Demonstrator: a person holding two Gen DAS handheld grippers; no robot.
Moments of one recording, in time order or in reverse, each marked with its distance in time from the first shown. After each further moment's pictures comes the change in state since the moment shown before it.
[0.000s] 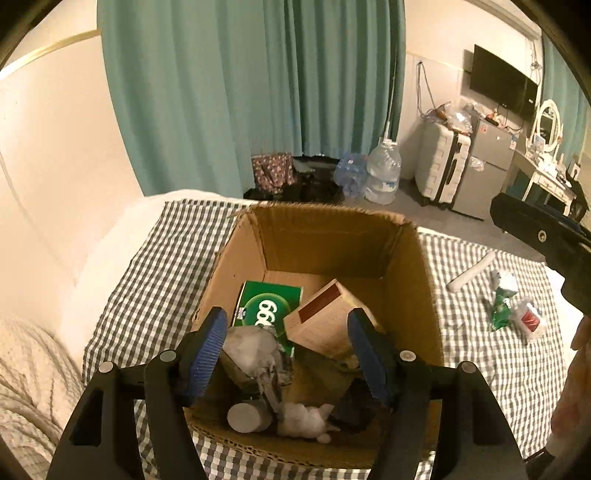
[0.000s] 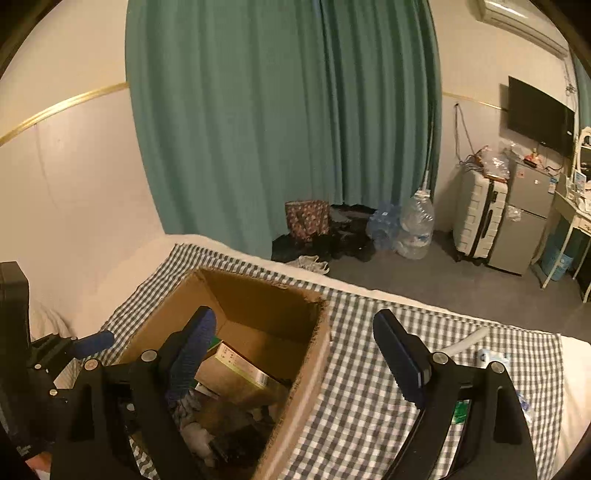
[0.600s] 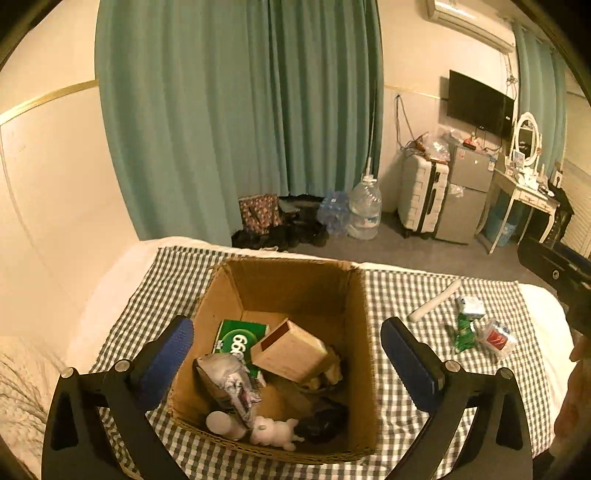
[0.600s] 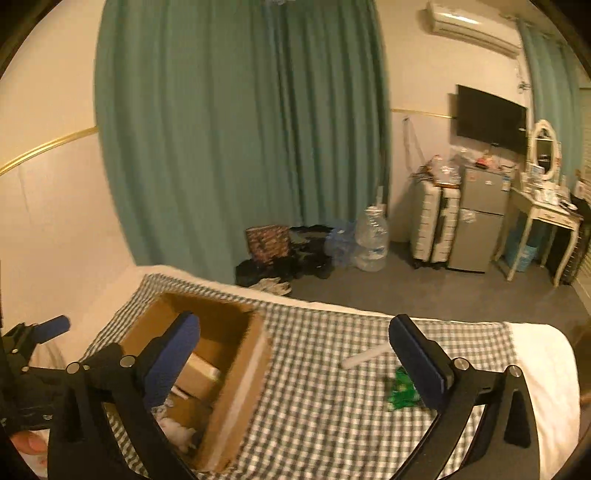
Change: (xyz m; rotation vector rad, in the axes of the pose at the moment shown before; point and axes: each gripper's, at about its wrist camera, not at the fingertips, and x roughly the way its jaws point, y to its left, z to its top) left arm -0.071 -0.045 0.012 0.028 -0.156 -0.030; right arm -0.092 -0.055 -0.001 0.090 -0.094 -0.145
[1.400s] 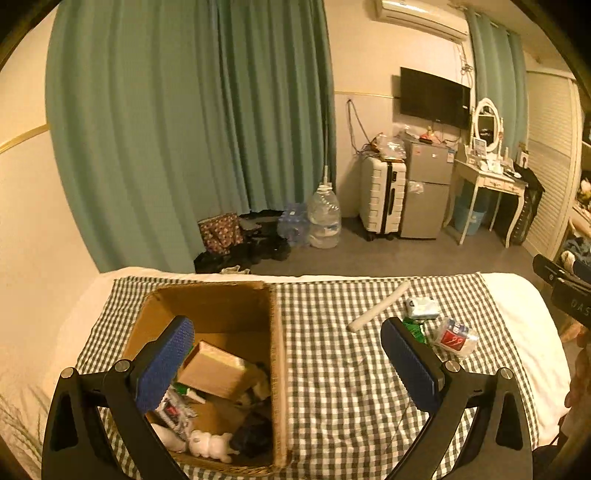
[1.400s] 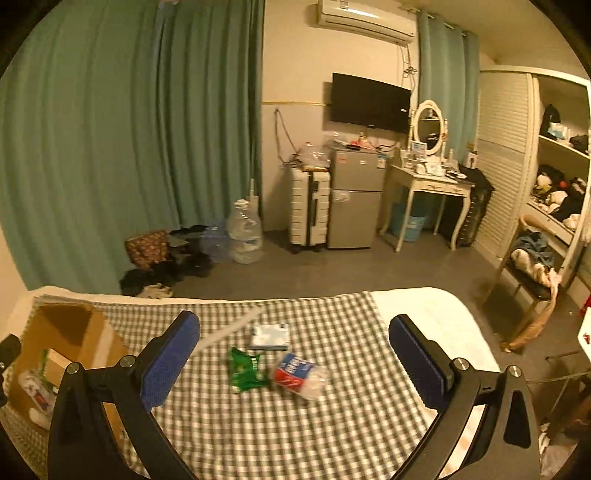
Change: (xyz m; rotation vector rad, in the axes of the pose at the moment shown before) left arm -0.013 -0.103 0.005 0.118 -0.059 -0.099; right arm -0.047 -0.151 -0.020 0.136 0.025 -0.446
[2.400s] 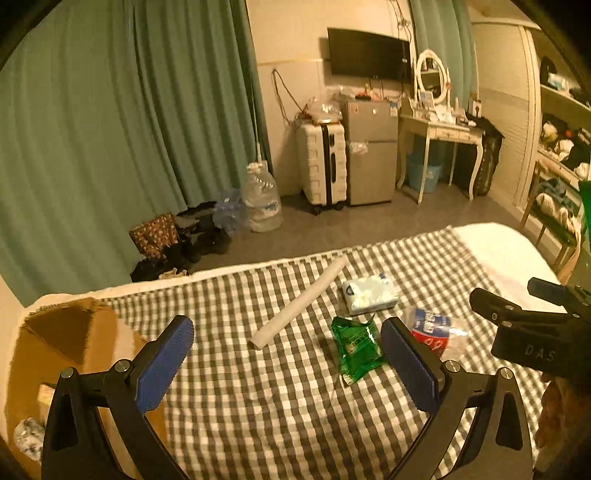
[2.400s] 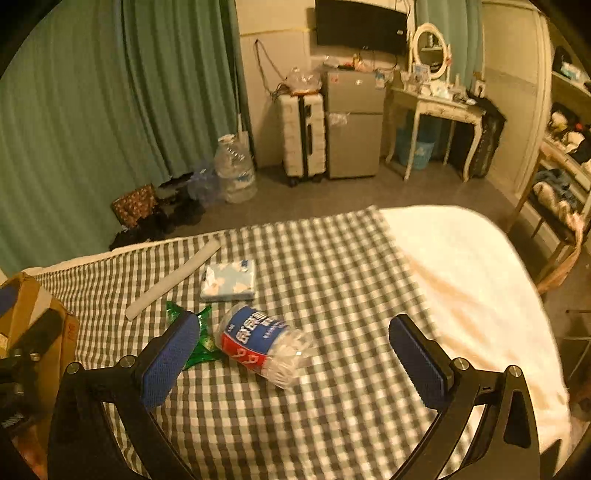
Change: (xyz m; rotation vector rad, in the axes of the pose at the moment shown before) left arm 0.159 -0.139 -0.022 0.180 0.073 -0.166; right arm 0.157 -0.042 -0.072 0.094 0.264 0.068
